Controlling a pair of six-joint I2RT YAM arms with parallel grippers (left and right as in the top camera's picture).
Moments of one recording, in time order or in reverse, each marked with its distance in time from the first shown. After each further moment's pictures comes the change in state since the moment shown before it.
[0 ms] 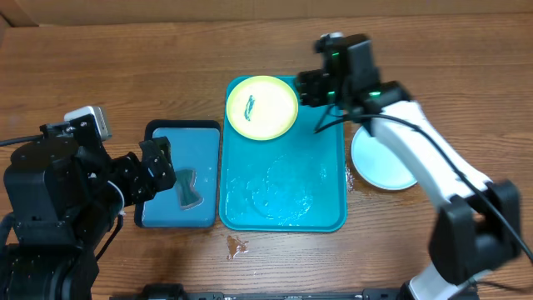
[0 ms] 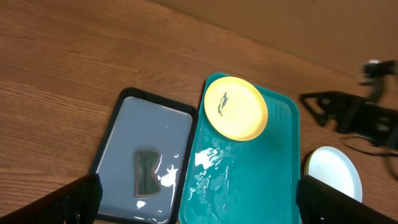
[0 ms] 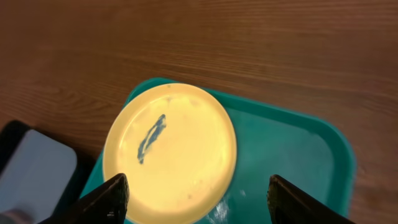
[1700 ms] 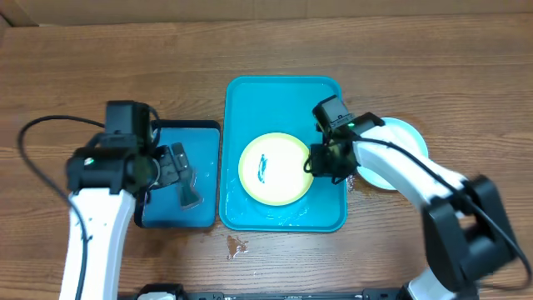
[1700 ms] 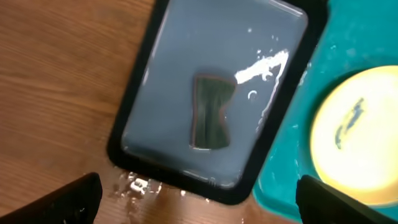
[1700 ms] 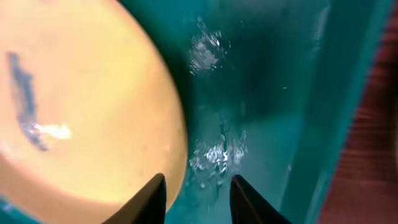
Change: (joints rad) left arm 0.000 0.286 -0.439 0.144 -0.141 0.006; right arm 0.075 -0.101 -0.241 -0.463 0.012 0.251
